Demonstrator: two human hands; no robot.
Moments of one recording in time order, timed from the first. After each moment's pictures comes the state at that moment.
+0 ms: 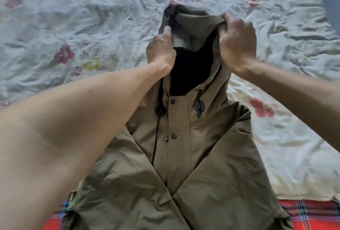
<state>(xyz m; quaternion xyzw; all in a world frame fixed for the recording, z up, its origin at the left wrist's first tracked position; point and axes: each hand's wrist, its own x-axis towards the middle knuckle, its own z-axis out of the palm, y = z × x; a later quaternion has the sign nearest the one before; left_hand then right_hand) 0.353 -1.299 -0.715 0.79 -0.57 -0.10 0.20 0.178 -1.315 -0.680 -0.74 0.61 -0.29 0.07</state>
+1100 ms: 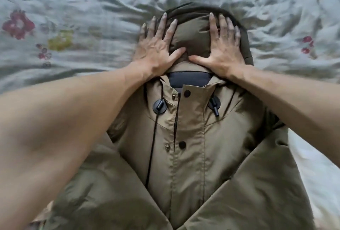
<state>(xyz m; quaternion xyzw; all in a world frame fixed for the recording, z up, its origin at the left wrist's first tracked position) 0.412 -1.332 -0.878 0.68 -0.73 -0.04 -0.02 0.196 -1.371 -0.880 -0.82 0.56 -0.02 0.08</state>
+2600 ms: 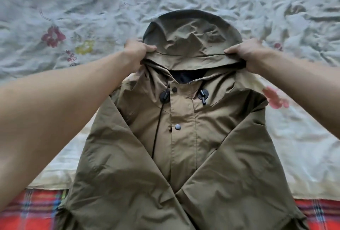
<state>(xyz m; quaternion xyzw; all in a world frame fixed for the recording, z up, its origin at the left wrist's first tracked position) 0.437 -1.294 -0.788 0.74 -0.27 -0.49 0.37 0.142 -1.354 -0.788 -0.40 0.73 -0.24 0.50</state>
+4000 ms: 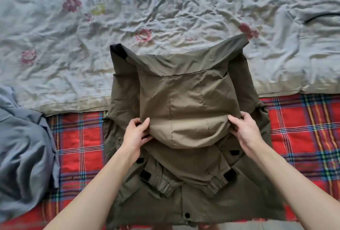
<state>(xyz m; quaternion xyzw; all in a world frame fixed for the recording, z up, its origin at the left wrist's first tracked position) 0.388 -0.852 -0.768 0.71 -0.05 -0.61 0.35 0.073 -0.900 -0.768 -0.16 0.69 -0.34 0.63</state>
